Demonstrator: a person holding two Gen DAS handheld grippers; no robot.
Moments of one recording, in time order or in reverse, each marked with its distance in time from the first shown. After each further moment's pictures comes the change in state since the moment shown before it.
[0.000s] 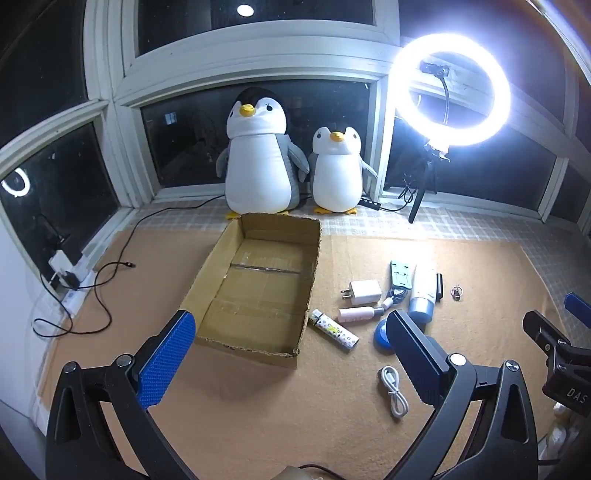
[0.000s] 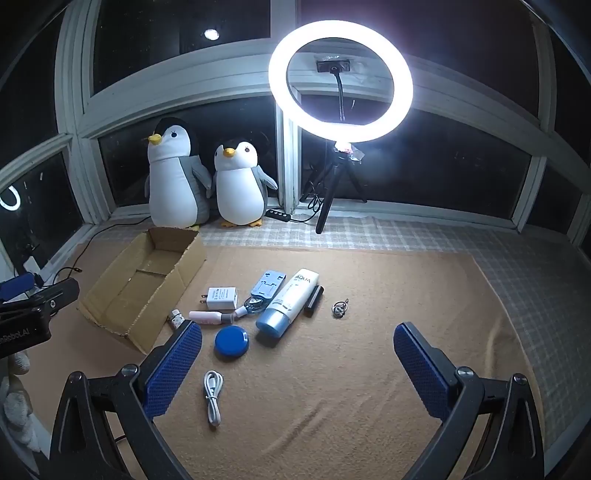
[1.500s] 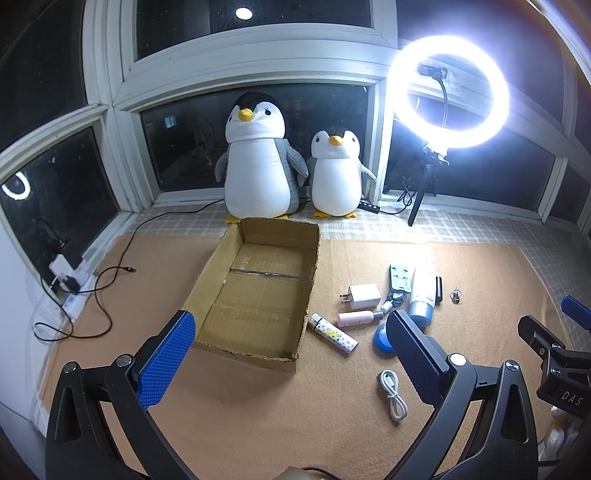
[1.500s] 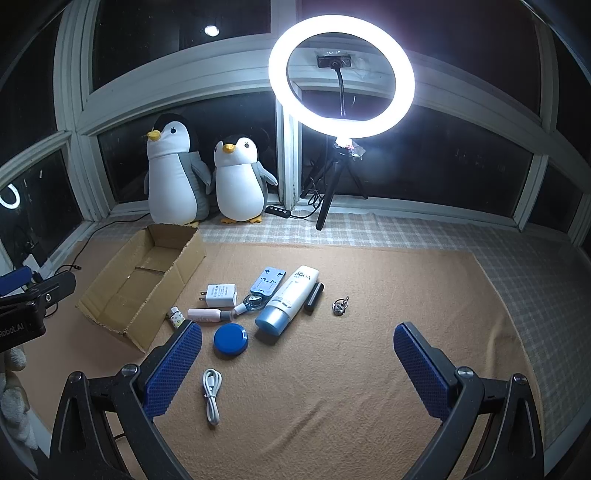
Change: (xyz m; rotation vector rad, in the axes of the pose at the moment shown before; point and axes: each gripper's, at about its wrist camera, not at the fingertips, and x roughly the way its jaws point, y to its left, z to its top) left arm -0.001 0.001 0.000 0.005 -0.017 -0.003; right arm 0.004 0.000 -0.002 -0.011 0.013 -0.003
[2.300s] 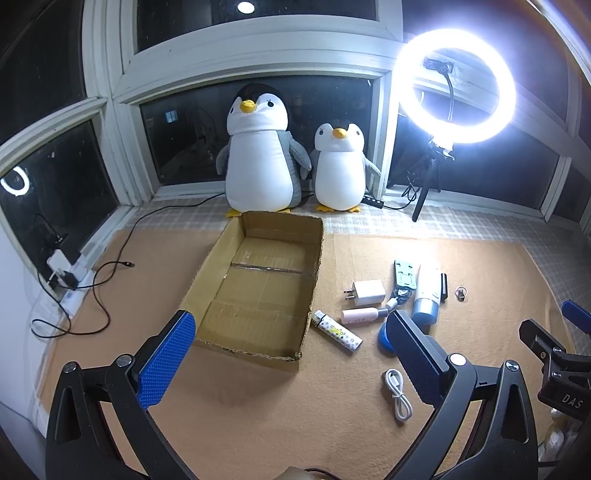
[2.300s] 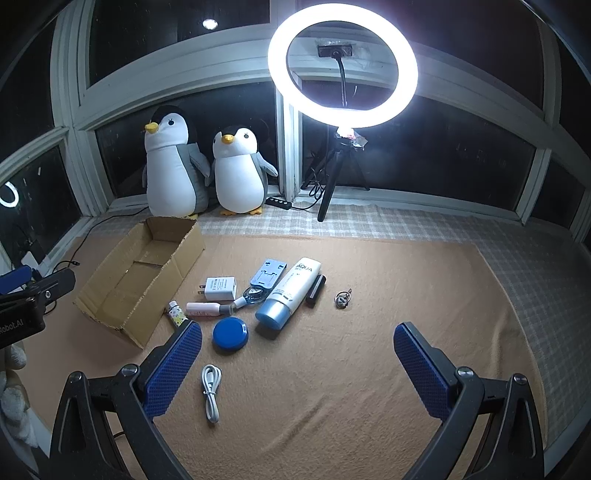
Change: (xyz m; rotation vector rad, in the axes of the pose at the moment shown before) left arm 0.012 0.003 -0.002 -0.008 0.022 0.004; right arm 0.012 0.001 -0.001 0.003 0.036 0.005
